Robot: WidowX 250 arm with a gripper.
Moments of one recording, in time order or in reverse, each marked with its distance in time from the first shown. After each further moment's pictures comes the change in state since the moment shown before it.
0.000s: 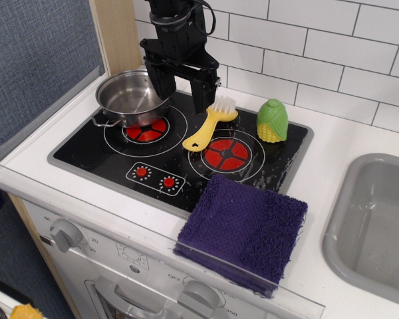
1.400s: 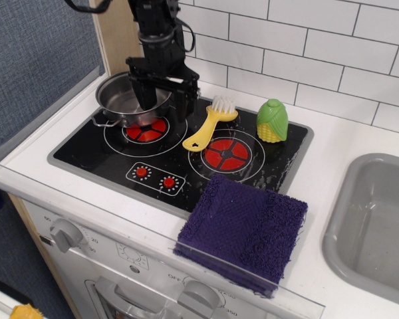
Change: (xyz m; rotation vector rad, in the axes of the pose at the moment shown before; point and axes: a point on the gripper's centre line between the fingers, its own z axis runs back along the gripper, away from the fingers) arm 0.005 0.042 -0.049 0.007 0.107 0.124
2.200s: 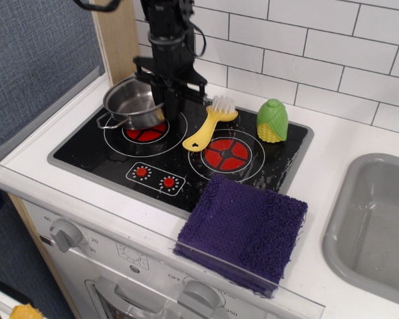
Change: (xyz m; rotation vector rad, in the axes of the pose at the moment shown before) arm -0.008 -0.013 0.017 0.050 -0.007 -0.048
